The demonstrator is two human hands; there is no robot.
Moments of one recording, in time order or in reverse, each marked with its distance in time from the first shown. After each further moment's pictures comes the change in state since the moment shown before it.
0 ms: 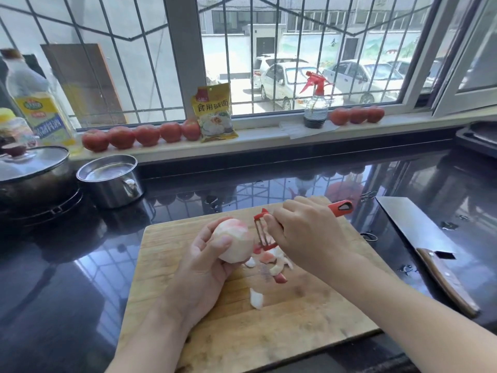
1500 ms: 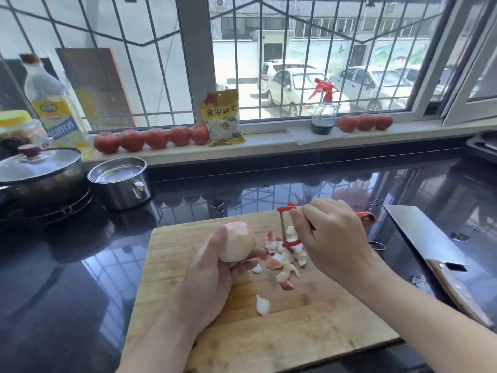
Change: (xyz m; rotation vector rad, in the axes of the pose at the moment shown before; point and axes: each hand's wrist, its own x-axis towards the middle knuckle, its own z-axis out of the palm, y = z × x) left_hand 0.000 -0.003 0.006 -0.008 0.090 -0.001; right_hand -0.006 0.018 -0.008 0.117 0.099 0.129
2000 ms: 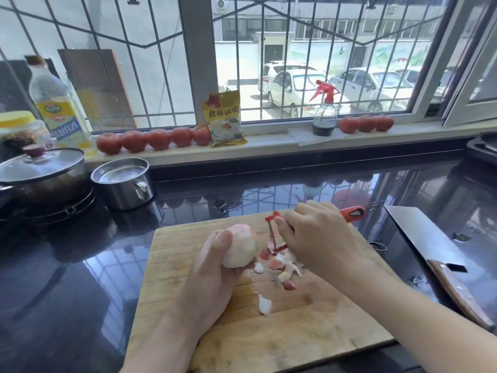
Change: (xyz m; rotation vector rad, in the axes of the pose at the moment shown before) left_hand -0.005 0.001 0.000 0.032 -0.015 0.077; right_hand 0.006 -0.018 0.010 -0.160 -0.189 -0.064
